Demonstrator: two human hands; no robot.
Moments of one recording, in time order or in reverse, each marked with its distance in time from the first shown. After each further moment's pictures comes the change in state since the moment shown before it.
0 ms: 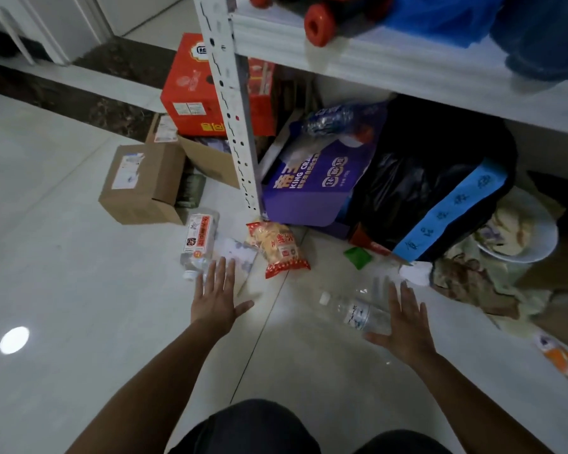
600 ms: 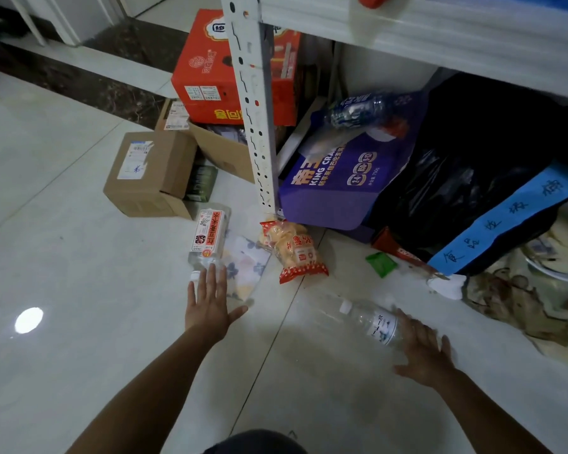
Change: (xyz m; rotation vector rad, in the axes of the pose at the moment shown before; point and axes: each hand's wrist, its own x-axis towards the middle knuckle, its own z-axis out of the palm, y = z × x) left_hand 0.029 -0.039 0.048 -0.097 -0.074 -0.117; right_hand 0.030 0.009 0.034 -0.126 -0.279 0.033
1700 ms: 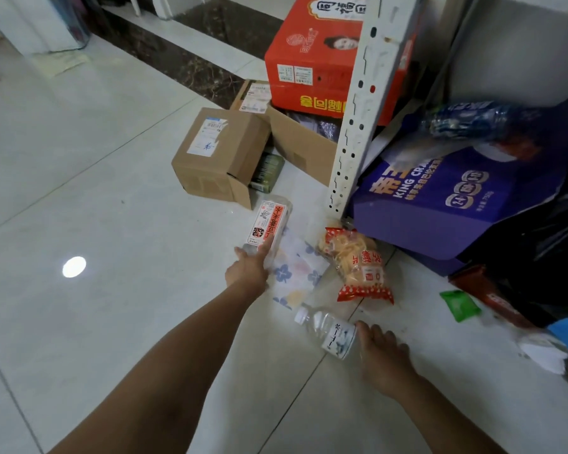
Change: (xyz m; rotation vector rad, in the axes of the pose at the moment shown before) left_hand 0.074 -0.032 -0.020 -0.284 -0.018 -0.219; right_hand 0.045 -0.171 0.005 -0.271 0.059 -0.322
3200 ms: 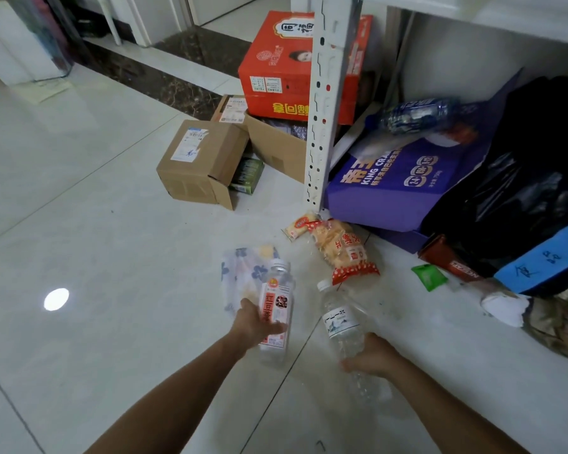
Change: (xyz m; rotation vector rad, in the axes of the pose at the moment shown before) left_hand -0.102 0.005 0.059 -0.730 -0.242 -0.173; right_hand -0.041 0.010 0.016 0.779 -0.198 0.304
